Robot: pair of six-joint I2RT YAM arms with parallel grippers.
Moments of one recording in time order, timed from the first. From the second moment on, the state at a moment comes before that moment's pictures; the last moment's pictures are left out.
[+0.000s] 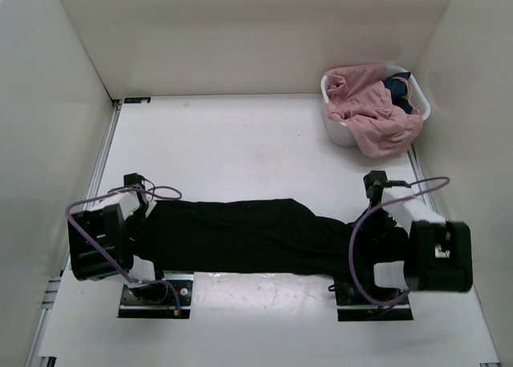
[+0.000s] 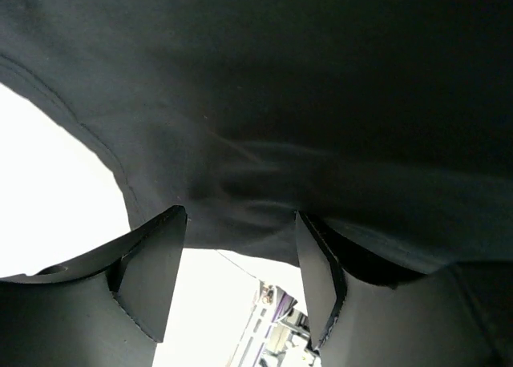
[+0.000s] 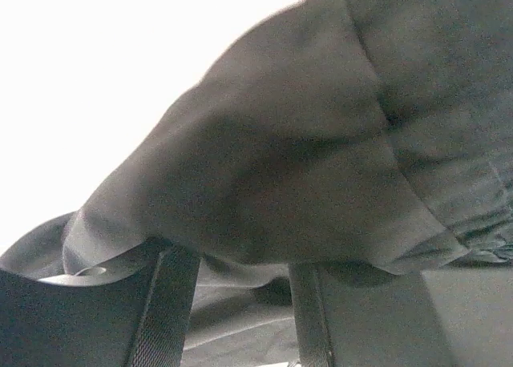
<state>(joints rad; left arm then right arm) 0.22 1.43 0.60 -0.66 -0.53 0.64 0.03 1.30 0.63 -0.93 0.15 0.81</state>
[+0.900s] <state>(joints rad) 0.17 1.63 0.84 -0.59 -0.53 0.51 -0.12 1.33 1.07 -0.84 0.21 0.63</state>
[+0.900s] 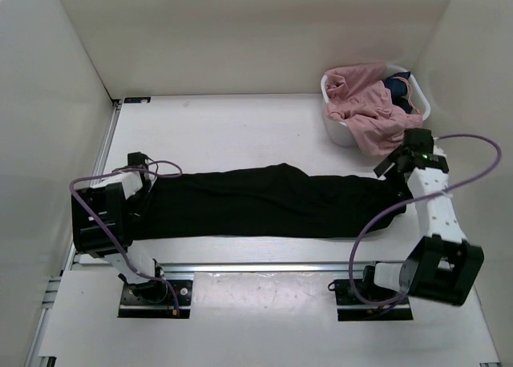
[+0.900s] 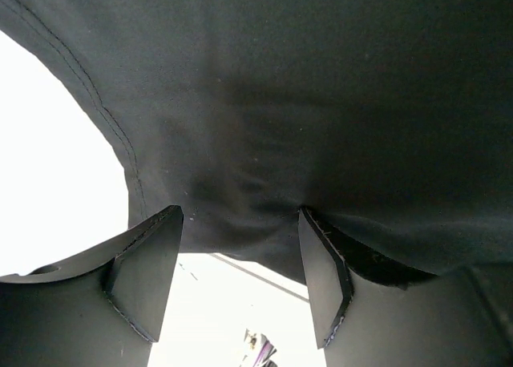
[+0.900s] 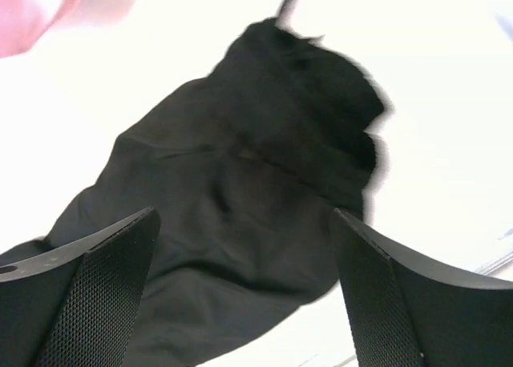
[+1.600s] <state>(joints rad) 0.17 1.57 0.82 -0.65 -0.47 0.44 -0.28 1.59 0.88 -0.68 0.10 0.62</state>
